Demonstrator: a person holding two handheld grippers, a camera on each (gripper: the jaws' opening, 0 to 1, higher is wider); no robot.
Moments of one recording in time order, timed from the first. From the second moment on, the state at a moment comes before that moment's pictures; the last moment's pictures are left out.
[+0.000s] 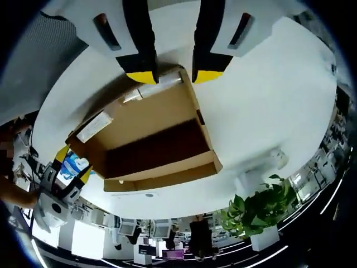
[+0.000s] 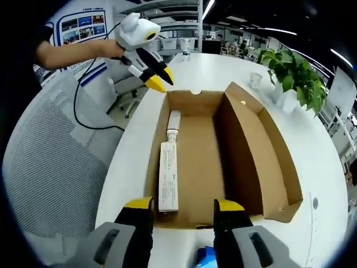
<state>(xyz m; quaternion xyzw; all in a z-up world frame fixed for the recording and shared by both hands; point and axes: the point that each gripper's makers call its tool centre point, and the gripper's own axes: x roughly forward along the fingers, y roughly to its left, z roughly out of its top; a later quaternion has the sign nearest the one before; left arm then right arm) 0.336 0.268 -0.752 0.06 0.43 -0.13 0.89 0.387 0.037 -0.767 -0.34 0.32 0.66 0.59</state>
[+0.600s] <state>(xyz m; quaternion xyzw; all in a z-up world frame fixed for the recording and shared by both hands) 0.337 0.276 -0.761 0.00 0.42 -0.11 0.90 0.378 0.061 -0.801 -0.36 0.35 0.68 0.54</state>
